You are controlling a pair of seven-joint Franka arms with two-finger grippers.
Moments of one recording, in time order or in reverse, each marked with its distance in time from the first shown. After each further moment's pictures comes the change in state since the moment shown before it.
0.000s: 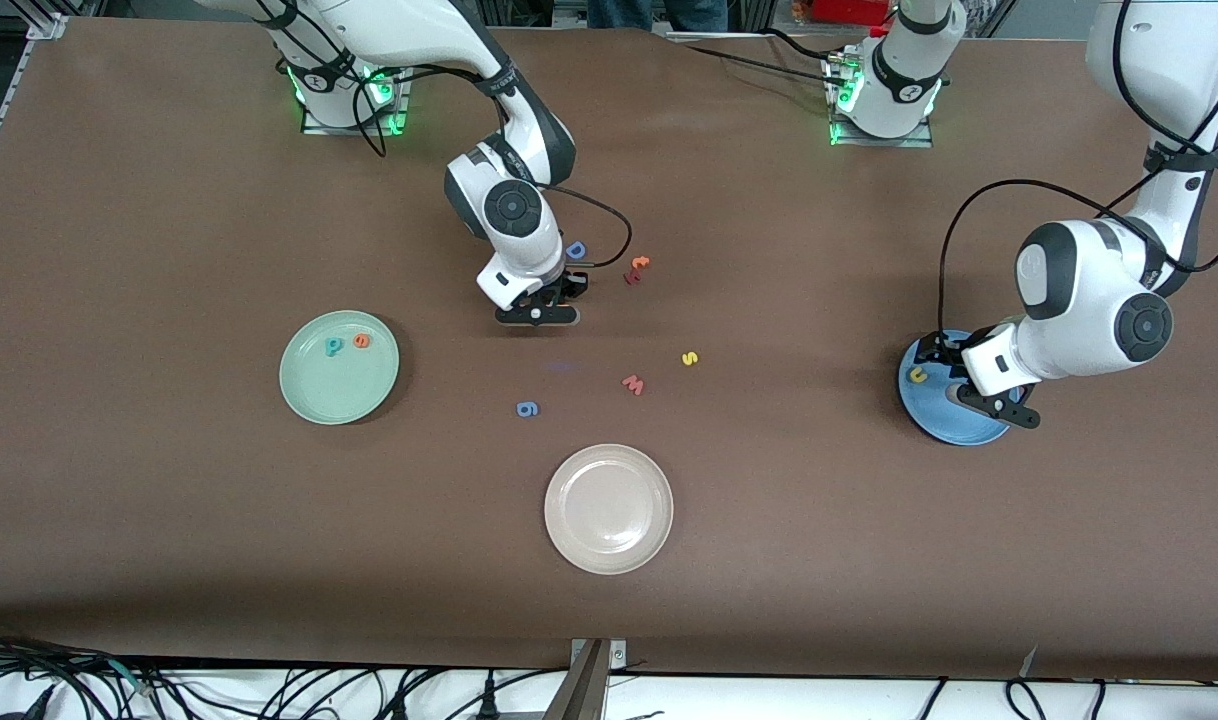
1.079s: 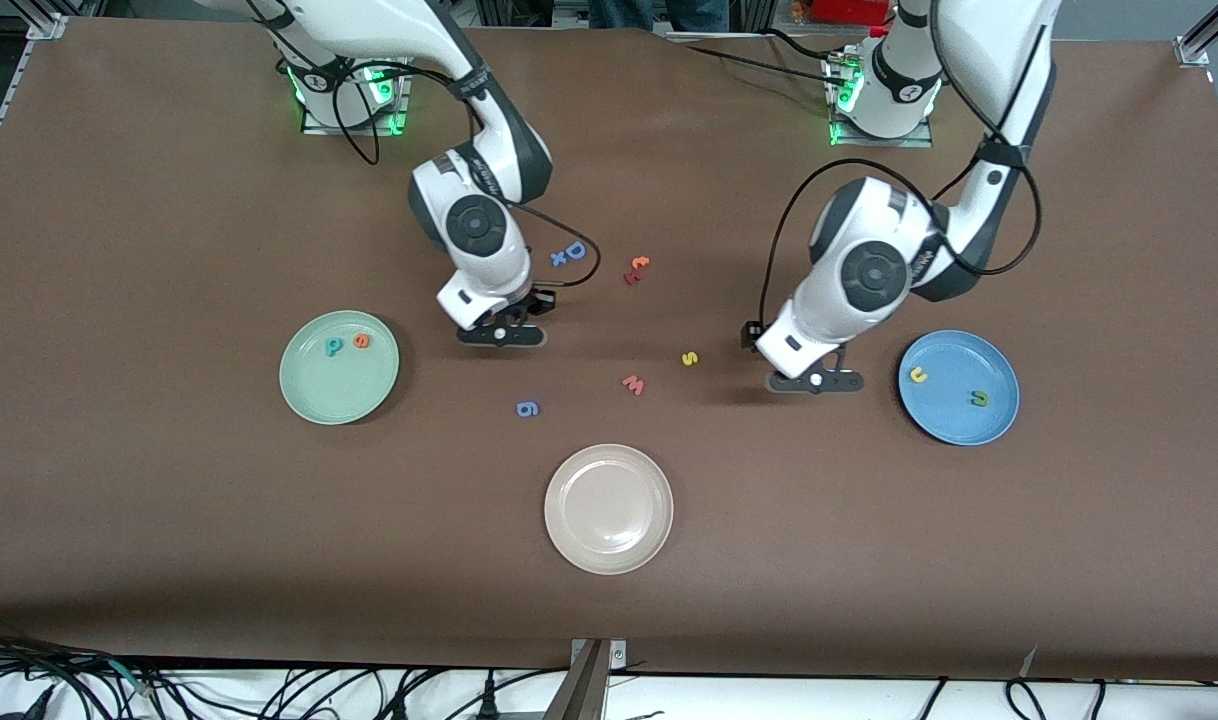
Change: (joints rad) left arm -0.450 0.024 -0.018 0.104 0.106 0.018 -0.760; right arm 0.000 -0.077 -0.150 0.054 -0.005 -0.190 -0.137
